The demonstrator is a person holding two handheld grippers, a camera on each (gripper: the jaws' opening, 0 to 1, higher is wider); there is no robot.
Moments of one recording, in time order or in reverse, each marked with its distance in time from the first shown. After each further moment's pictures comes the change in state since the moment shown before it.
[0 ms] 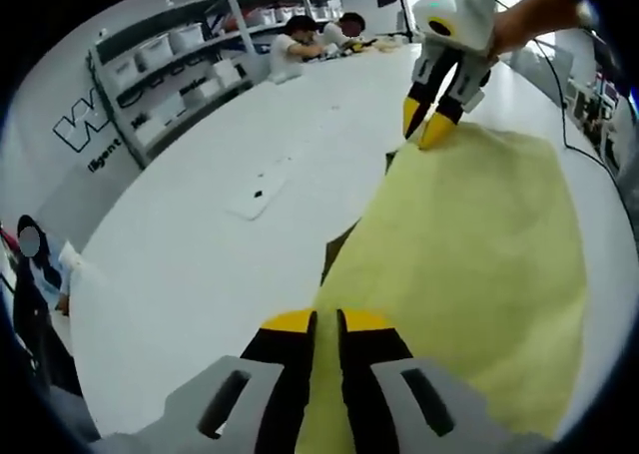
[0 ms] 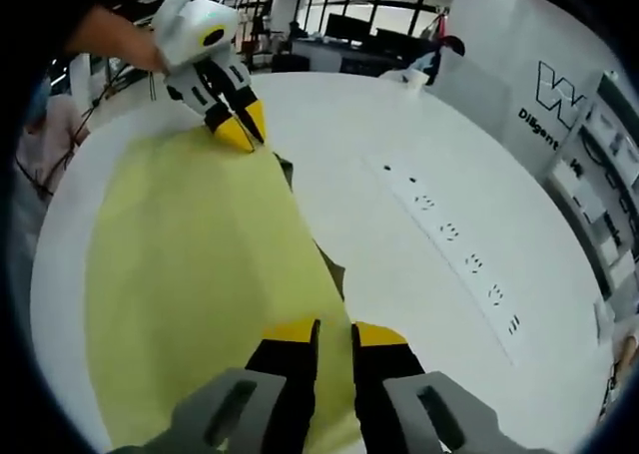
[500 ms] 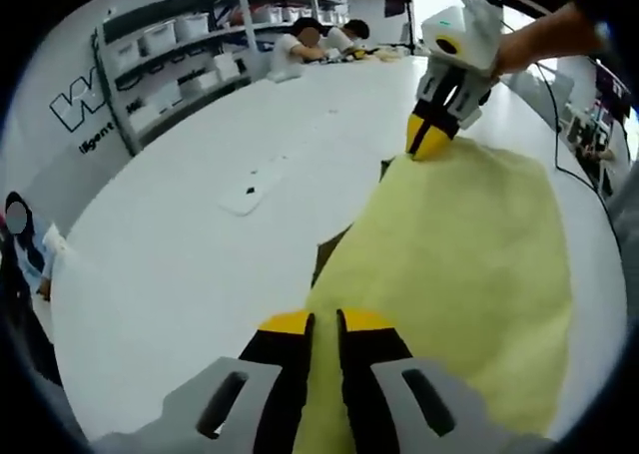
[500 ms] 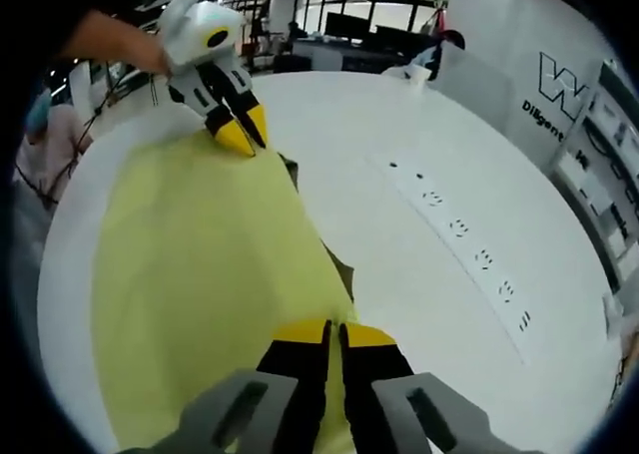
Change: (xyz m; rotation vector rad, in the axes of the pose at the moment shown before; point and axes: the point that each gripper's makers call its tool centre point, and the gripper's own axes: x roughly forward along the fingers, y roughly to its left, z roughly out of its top) left arm 0.002 -0.004 0.000 -0.045 -0.009 -0.060; right arm 0.002 0.004 0.000 0.022 0.005 0.036
